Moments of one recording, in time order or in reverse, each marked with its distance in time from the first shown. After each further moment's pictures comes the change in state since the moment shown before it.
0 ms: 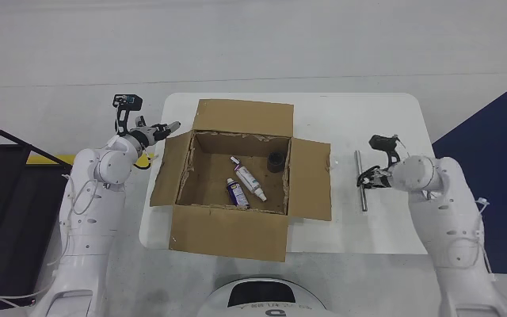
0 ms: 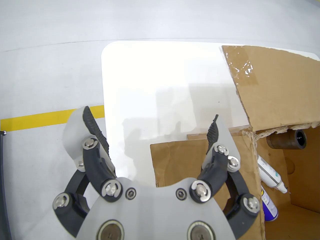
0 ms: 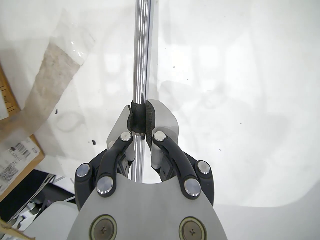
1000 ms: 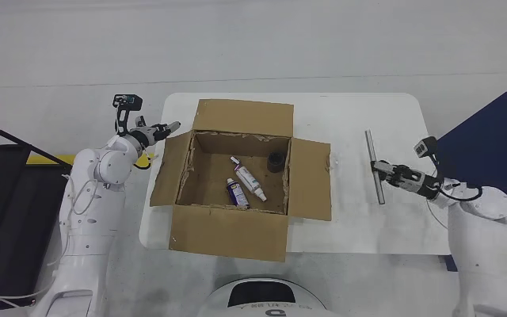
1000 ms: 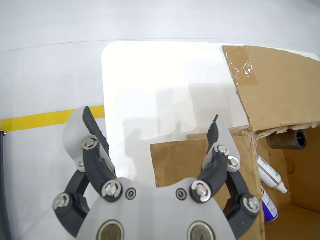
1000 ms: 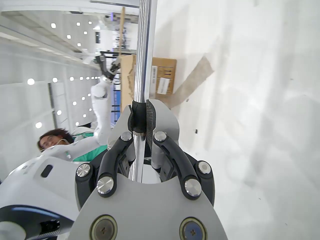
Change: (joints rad) left arm 0.000 0.000 0.000 0.000 0.000 0.000 0.000; right arm -0.024 0.026 0.278 0.393 1.130 -0.459 0.172
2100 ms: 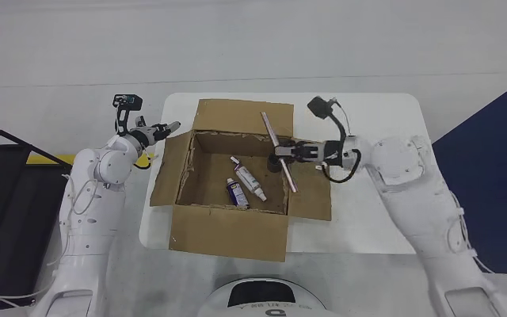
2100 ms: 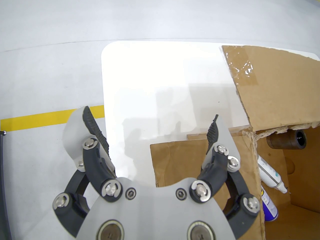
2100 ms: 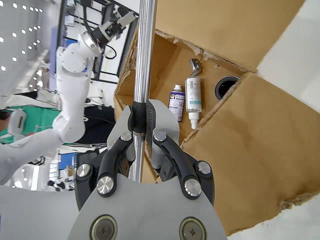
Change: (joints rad) left arm 0.000 0.000 0.000 0.000 0.000 0.000 0.000; right arm 0.214 -0.043 -0.650 -0.704 -0.508 0.475 -0.380
